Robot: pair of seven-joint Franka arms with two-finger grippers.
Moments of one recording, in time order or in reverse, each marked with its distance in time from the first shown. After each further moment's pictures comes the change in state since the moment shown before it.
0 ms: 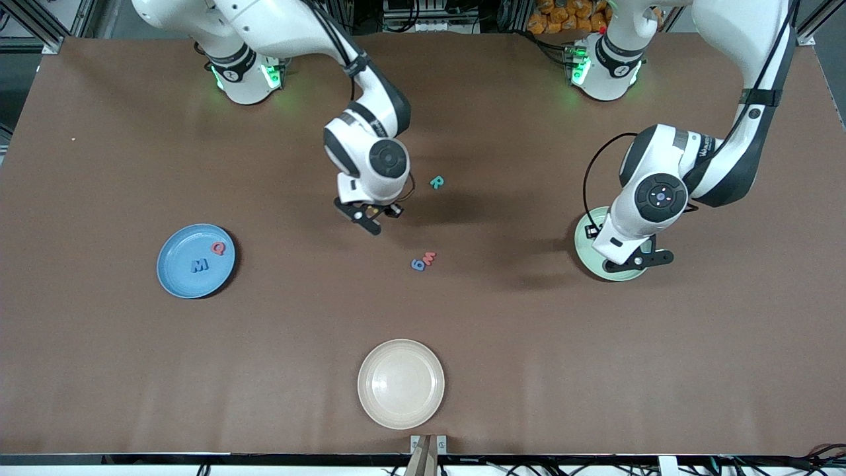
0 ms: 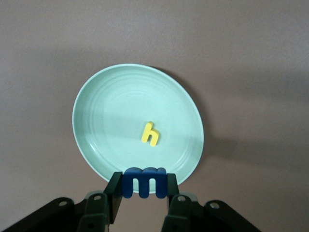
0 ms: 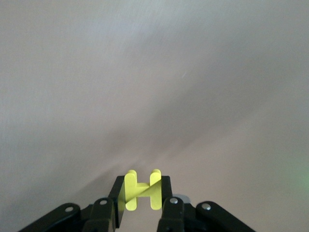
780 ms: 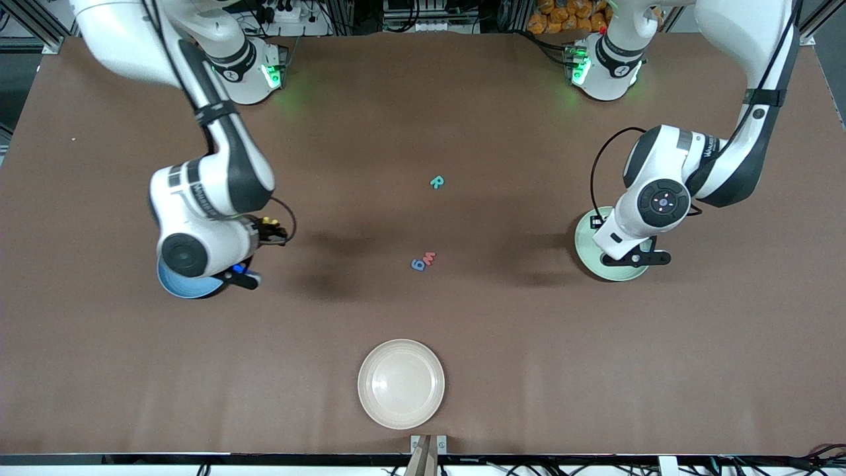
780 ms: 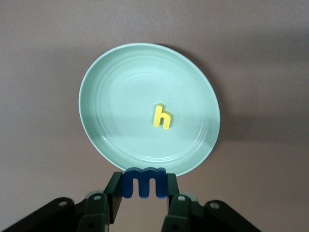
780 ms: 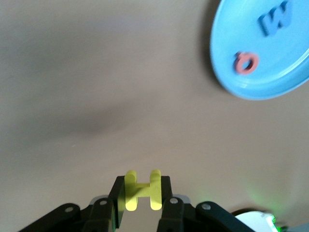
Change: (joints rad) left arm 0.014 0.000 0.004 -0.002 0.000 -0.071 0.163; right arm -0.472 -0.041 -0.011 0.103 0.097 -0.321 -0.798
